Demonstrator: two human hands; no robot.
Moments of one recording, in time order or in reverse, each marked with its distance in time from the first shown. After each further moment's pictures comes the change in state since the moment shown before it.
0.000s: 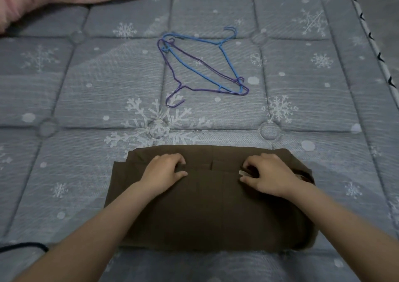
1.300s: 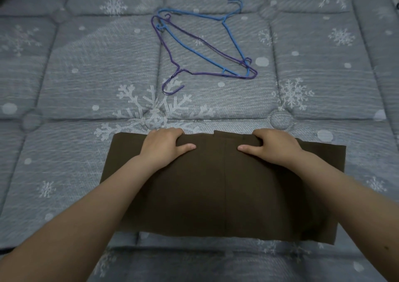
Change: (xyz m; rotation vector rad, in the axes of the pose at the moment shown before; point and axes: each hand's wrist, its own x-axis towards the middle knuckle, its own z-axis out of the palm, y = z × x) left_hand 0.057 -0.016 0.001 0.115 0.020 0.001; right_hand 0.059 0.023 0.007 0.011 0.047 0.184
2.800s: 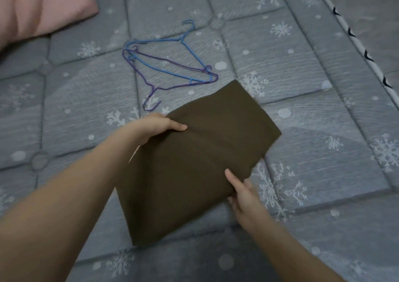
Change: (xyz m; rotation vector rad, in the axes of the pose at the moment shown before) left_hand 0.013 0.068 -0.095 -0.605 -0.308 -0.456; right_hand -0.140 -0.087 0.066 2.104 0.195 0.672
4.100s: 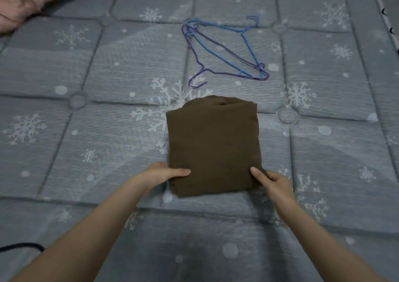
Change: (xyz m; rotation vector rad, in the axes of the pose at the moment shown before) left_hand -0.056 -0.198 0.049 -0.346 -0.093 -0.167; right_hand 0.012 -0.008 -0.011 -0.867 0.014 -0.288
